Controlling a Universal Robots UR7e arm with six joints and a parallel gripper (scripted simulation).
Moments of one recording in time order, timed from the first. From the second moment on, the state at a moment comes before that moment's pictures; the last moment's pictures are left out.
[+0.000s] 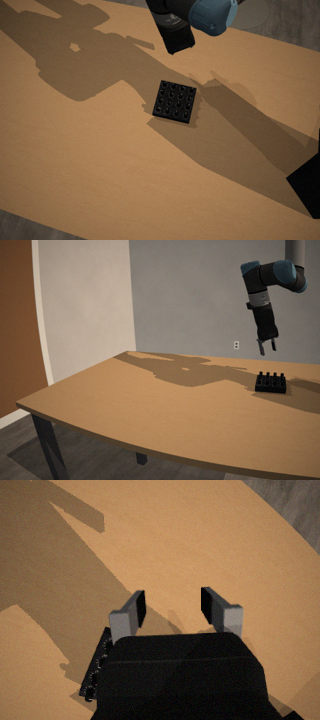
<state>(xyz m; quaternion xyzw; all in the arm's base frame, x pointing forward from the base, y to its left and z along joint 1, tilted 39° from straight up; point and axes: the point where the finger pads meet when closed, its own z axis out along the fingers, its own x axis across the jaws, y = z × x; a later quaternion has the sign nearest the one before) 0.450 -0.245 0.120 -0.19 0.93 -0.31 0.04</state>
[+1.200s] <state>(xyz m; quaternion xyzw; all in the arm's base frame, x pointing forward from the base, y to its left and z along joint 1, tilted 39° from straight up) 0.447 -0.173 0.047 -0.59 0.74 -0.33 0.00</state>
